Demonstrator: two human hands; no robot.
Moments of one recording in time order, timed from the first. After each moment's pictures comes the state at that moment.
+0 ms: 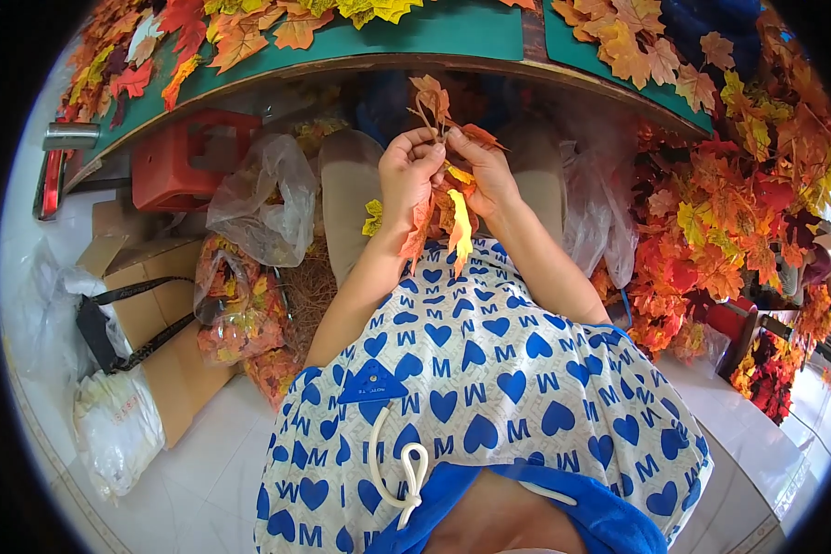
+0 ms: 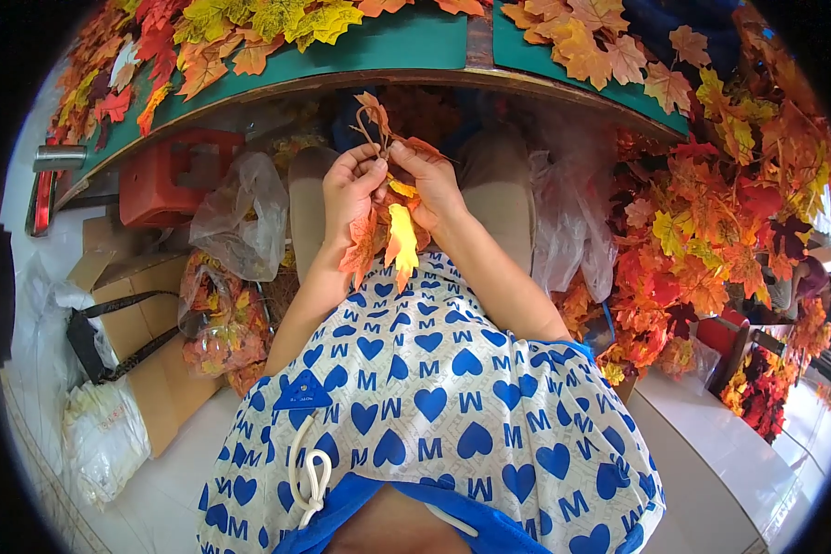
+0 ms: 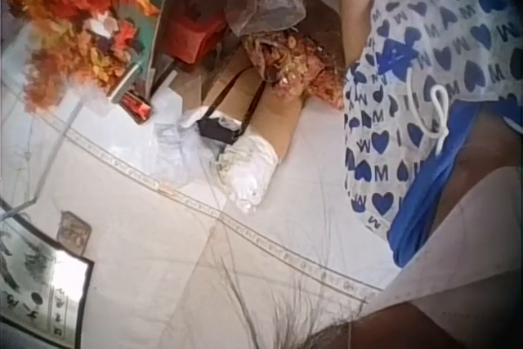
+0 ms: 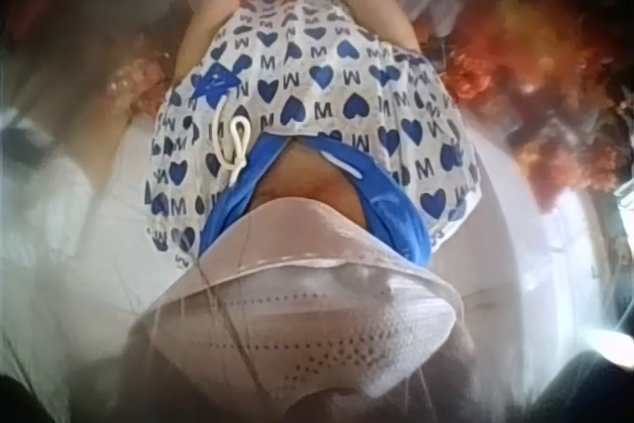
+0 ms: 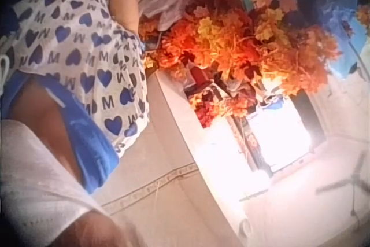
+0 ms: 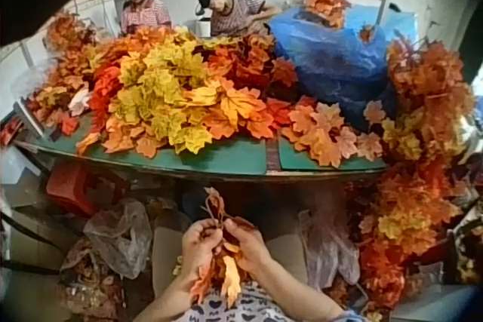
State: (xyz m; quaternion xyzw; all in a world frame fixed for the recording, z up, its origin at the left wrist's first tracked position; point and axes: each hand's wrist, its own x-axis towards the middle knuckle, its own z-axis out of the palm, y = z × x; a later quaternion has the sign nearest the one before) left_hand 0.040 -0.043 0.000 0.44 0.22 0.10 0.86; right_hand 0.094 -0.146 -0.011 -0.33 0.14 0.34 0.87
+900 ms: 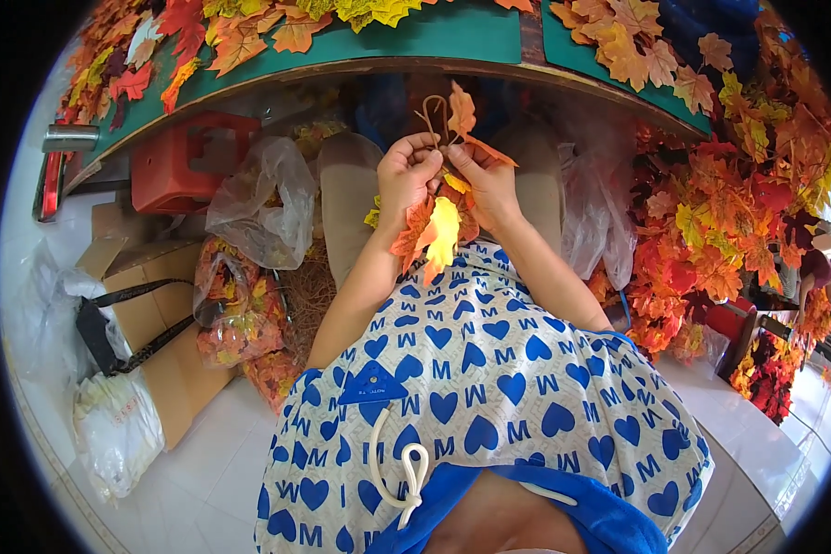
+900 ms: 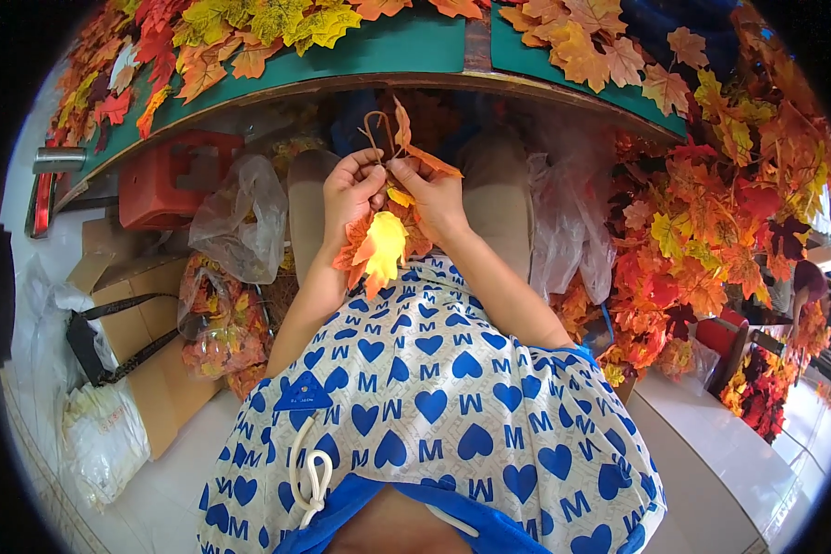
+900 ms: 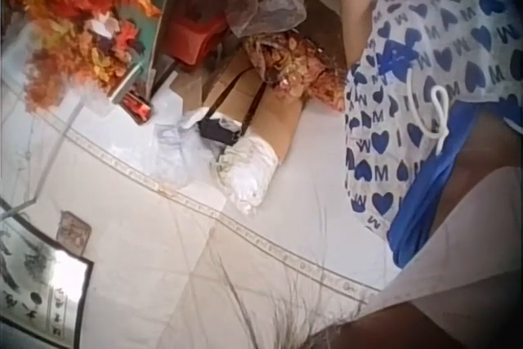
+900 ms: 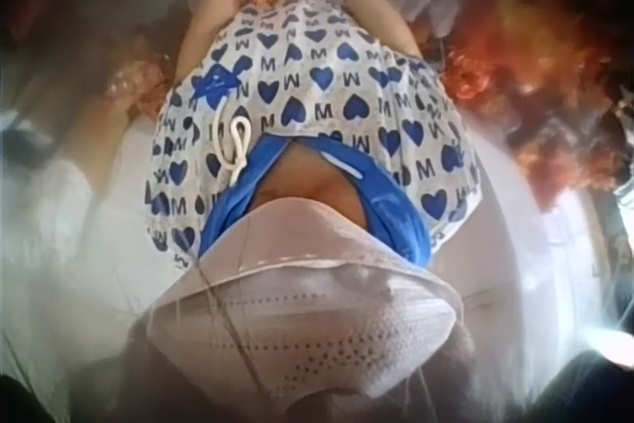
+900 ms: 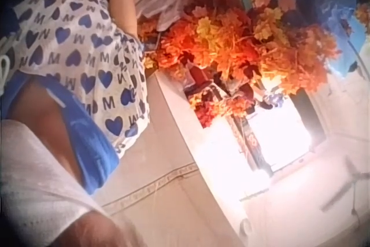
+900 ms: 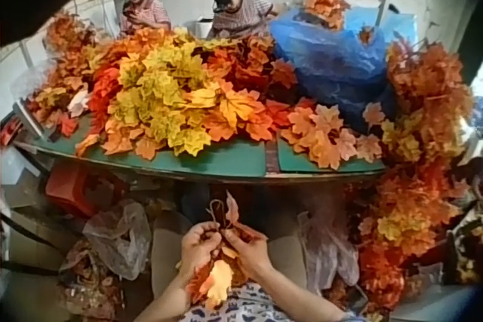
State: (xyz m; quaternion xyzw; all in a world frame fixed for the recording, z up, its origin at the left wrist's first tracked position) left_hand 0.041 -0.039 -0.010 0.45 0.21 0.08 0.86; right_hand 0.082 -0.151 -0.018 -0.46 0.05 0.24 0.85
